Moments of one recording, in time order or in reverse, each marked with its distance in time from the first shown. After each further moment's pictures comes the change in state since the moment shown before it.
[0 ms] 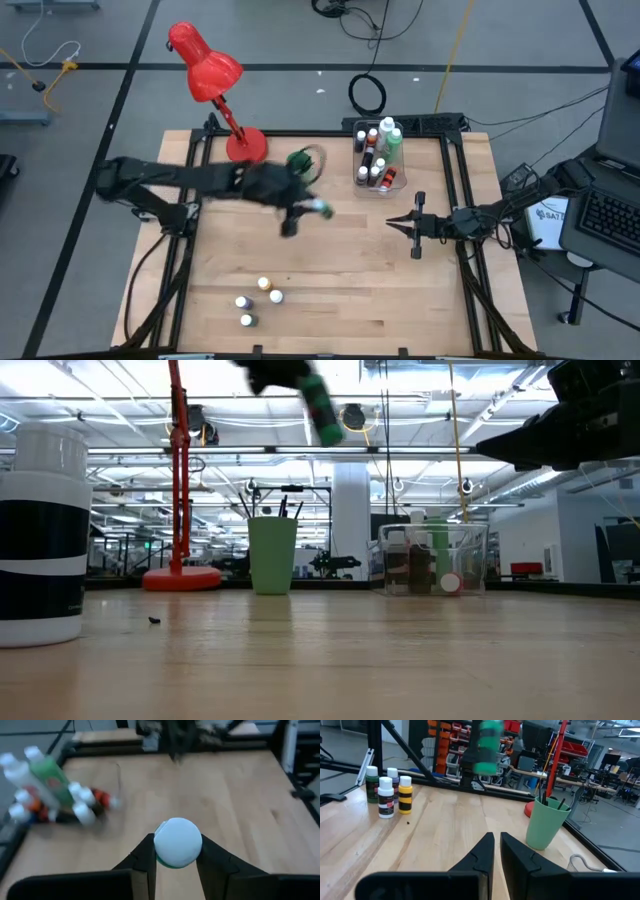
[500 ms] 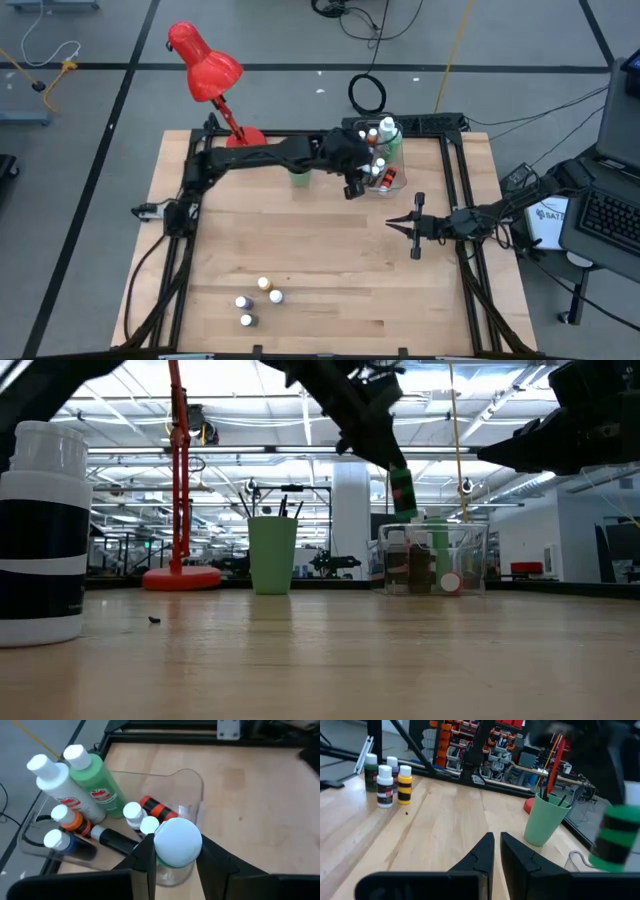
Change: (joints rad) left arm 0.246 0.687 0.723 -0.175 -0.006 0.093; right arm 0.000 0.000 0.000 -0.035 0.000 -0.026
